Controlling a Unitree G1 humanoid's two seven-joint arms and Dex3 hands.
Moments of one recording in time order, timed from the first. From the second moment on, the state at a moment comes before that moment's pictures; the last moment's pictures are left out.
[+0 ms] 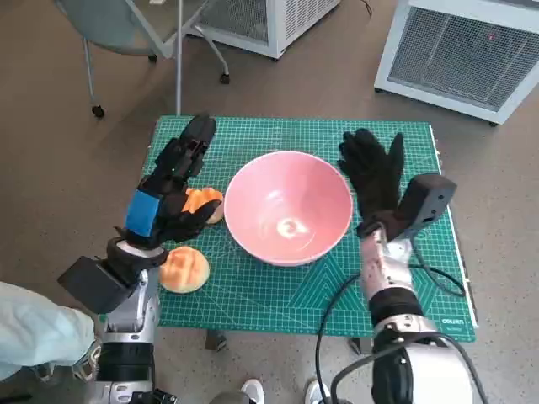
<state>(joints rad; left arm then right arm) -0.40 0.19 0.13 0.29 -0.20 -0.51 -0.37 -0.94 -0.04 -0.38 1.29 0.19 -0.50 0.18</state>
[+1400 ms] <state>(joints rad) -0.54 0.13 0.13 0.41 -0.32 -0.55 -0.52 -0.62 -0.11 -0.15 0.52 0.24 -0.68 0.44</state>
